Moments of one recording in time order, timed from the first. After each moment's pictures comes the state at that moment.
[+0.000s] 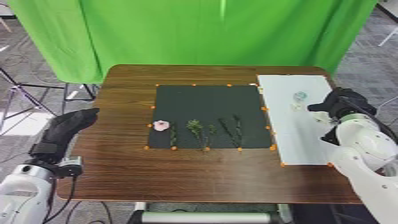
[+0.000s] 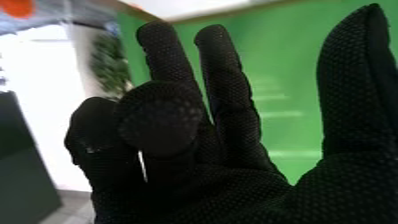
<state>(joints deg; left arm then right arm) 123.3 -54.1 -106.7 -111.8 64.1 0.9 2.4 -91.6 -44.8 80.4 -103.2 -130.0 -5.4 39.3</state>
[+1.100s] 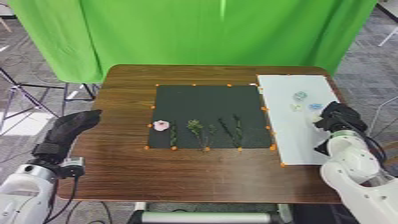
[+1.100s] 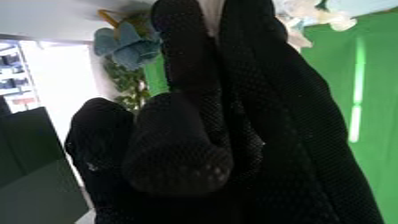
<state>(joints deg) 122.9 -54.0 -106.3 -111.5 64.0 -0.3 1.9 -92.1 -45.3 73.6 -96.4 -131.8 9.2 39.5</state>
